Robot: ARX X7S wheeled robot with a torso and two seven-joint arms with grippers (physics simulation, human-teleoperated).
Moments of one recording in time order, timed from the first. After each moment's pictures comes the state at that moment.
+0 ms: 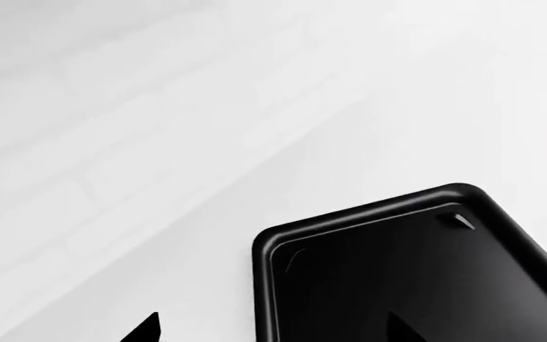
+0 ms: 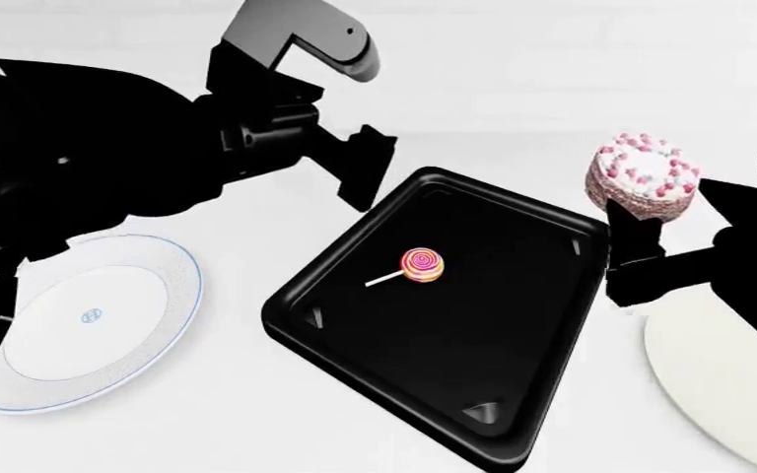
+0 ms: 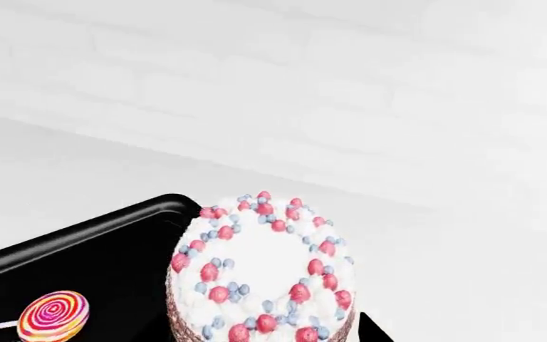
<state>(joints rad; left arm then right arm) -1.53 -0.48 0.86 -0.07 -1.19 -1.00 -0.11 0.76 0.93 0.06 -0.57 1.49 1.21 0.62</state>
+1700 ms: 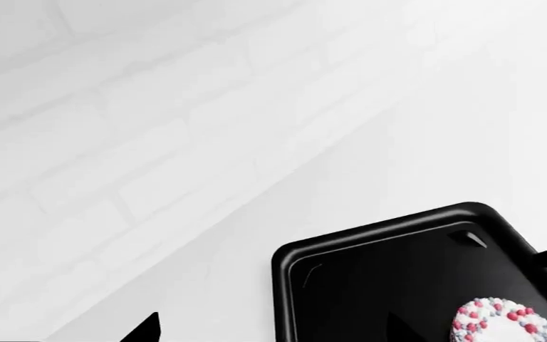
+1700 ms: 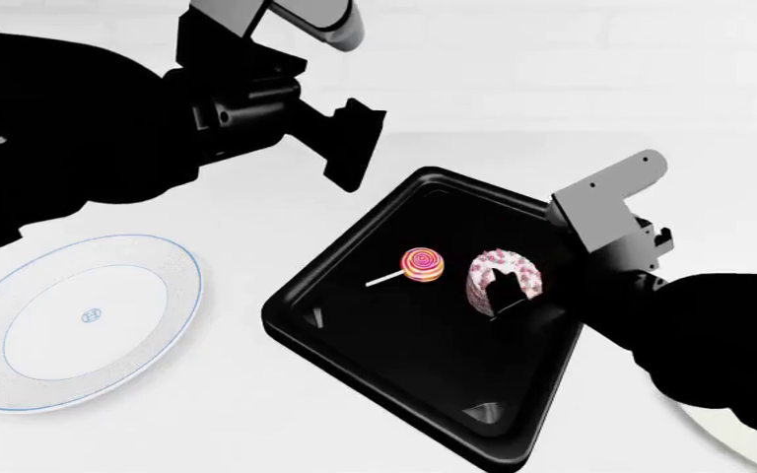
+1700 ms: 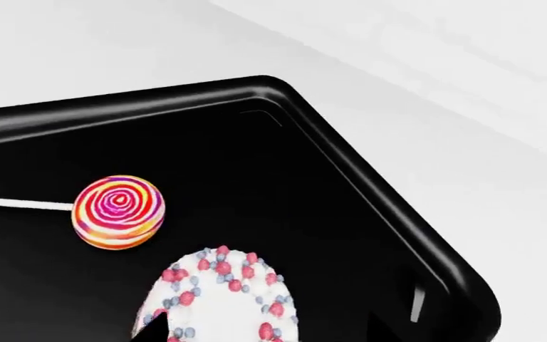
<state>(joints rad) -1.57 -0.51 0.83 -0.02 -1.25 -1.03 -0.17 0.96 0.74 -0.49 -0.33 1.18 1.23 0.42</state>
